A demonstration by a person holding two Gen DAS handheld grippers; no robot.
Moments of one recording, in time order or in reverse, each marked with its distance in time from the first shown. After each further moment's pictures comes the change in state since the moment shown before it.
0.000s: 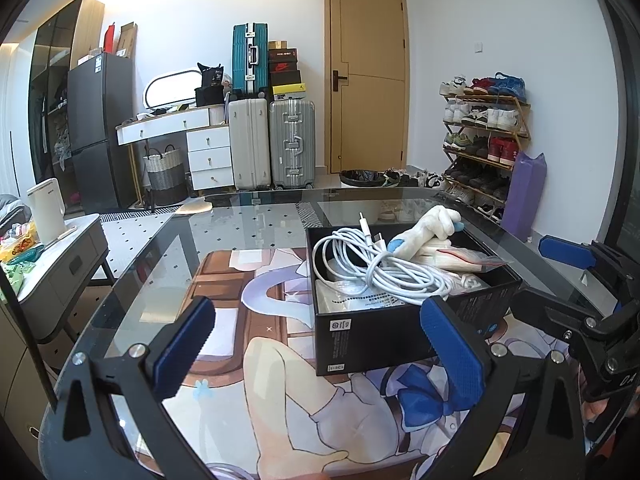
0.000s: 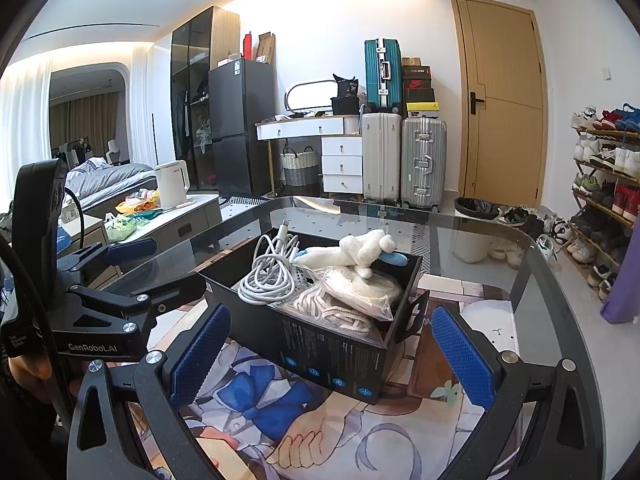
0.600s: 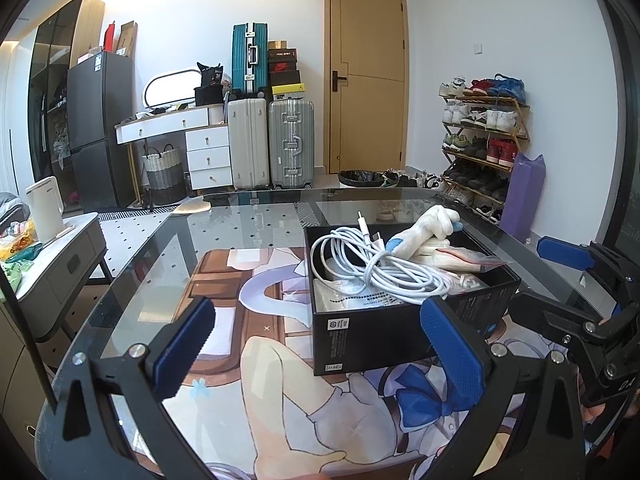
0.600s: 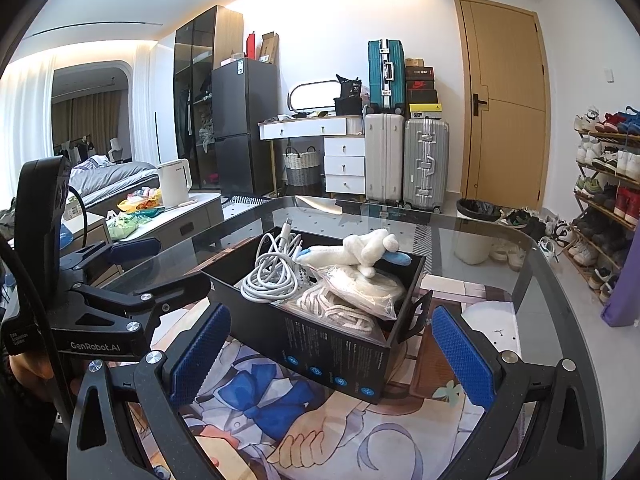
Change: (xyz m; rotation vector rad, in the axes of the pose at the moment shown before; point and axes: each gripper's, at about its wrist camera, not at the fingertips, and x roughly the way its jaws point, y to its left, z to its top) left arm 0.001 -0.003 -0.002 -0.003 -0.002 -0.006; right arm 0.004 0.002 -0.003 -0.004 -0.001 0.004
